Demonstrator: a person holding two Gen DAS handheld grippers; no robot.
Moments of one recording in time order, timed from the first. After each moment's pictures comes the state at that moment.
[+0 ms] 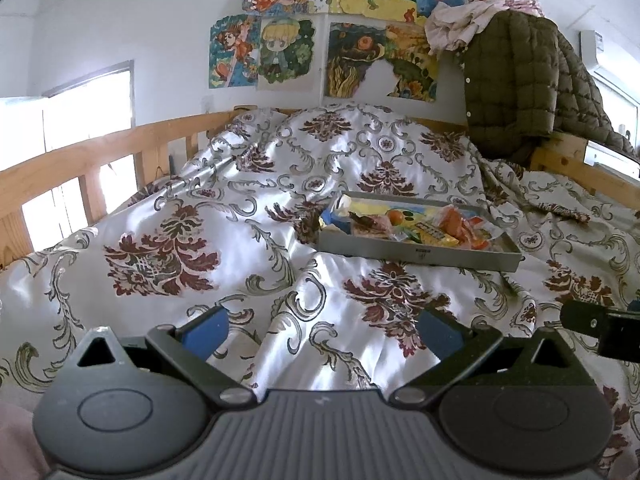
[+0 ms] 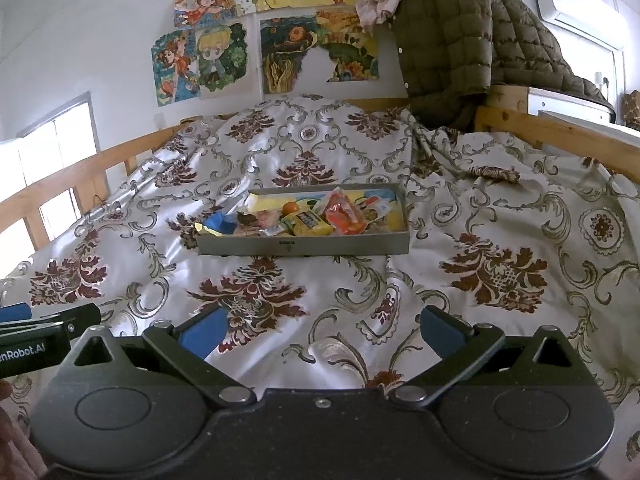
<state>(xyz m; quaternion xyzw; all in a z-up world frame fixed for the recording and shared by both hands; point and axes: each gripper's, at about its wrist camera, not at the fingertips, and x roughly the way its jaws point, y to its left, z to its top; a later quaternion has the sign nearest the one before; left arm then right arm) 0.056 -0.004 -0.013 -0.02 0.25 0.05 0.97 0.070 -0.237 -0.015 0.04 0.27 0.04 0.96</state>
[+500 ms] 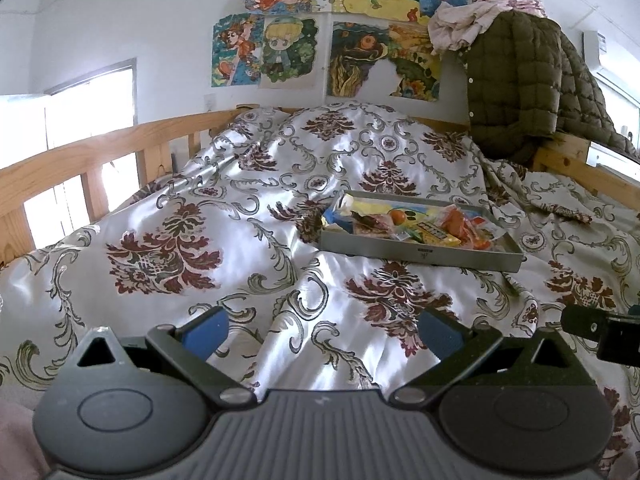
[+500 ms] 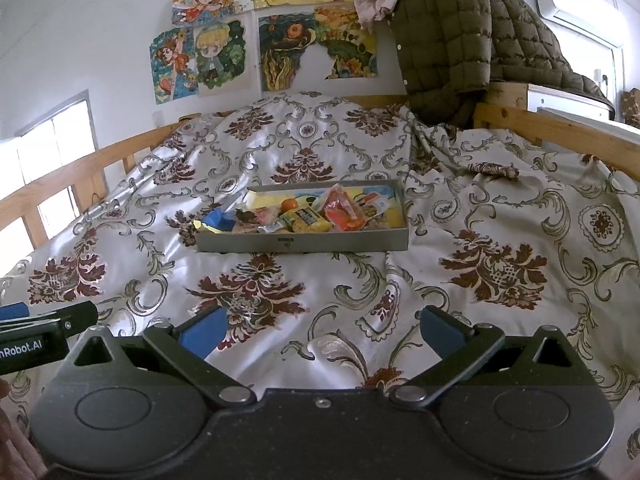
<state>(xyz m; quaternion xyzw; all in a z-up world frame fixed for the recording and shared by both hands) 0.057 -0.003 -0.013 -0.02 0.25 0.05 0.97 0.071 -0.238 -0.015 0.04 0.27 0.04 0.96</state>
